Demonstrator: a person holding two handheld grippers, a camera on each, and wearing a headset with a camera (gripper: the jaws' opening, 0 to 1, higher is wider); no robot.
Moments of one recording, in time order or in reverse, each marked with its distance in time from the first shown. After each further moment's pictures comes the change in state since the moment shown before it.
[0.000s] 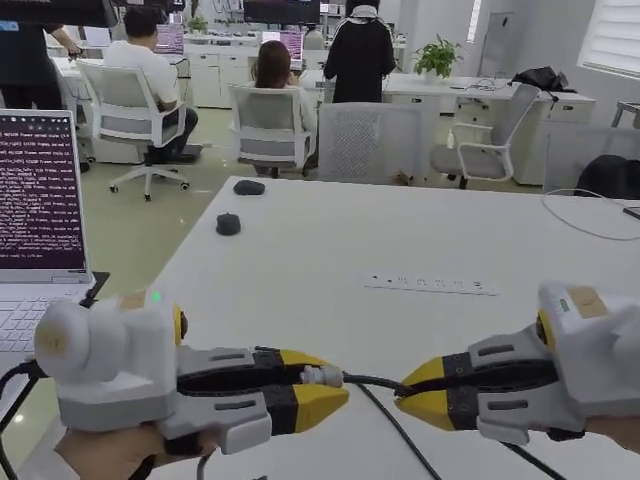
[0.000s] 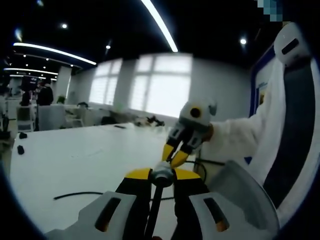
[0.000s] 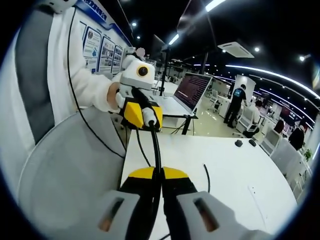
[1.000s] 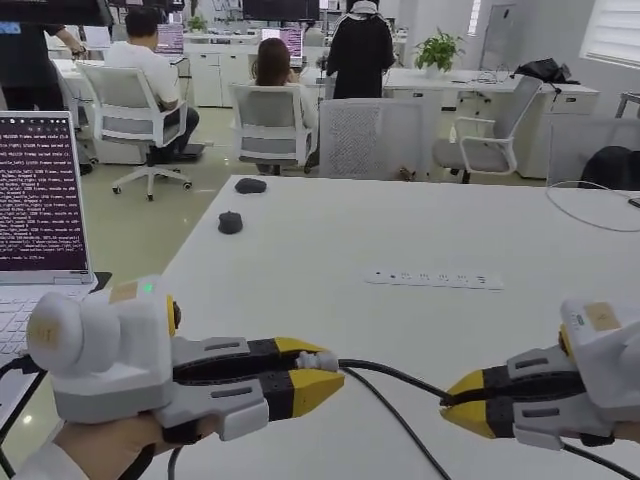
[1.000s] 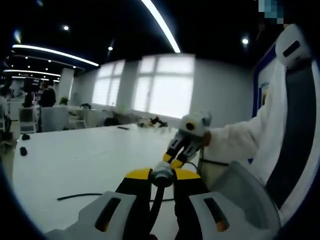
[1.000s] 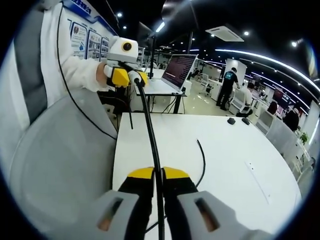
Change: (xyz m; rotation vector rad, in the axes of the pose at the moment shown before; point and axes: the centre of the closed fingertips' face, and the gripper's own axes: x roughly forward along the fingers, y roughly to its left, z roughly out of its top) left arm 0.000 0.007 0.004 0.007 -0.005 0.024; right arm -0.014 -0.017 -0.055 0.086 0.104 -0.057
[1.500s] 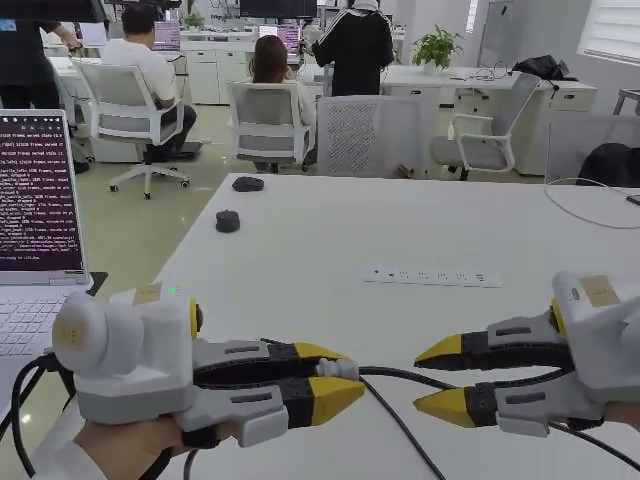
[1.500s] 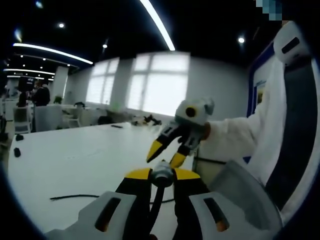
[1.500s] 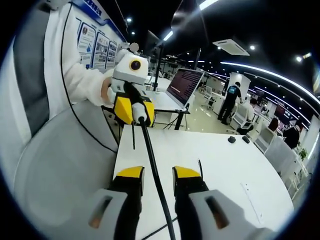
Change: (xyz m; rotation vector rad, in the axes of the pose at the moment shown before) left arm 0.021 -0.011 -0.005 0.002 0.021 -0.059; right arm 0.005 0.011 0.059 -0.107 -0.090 0.015
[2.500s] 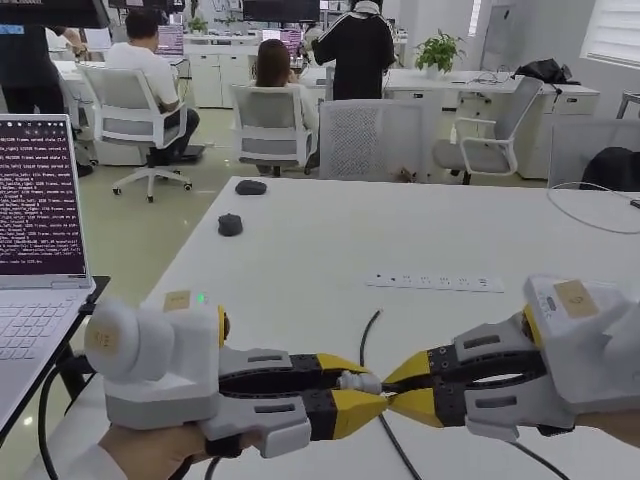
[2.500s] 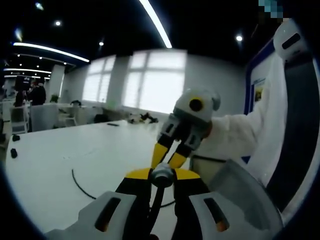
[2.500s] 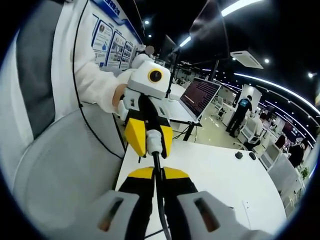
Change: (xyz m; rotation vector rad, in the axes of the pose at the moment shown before) left arm 0.010 -0.006 -0.003 0.003 0.019 -0.026; right arm 0.017 0.016 0.019 -0.097 -0.031 0.070
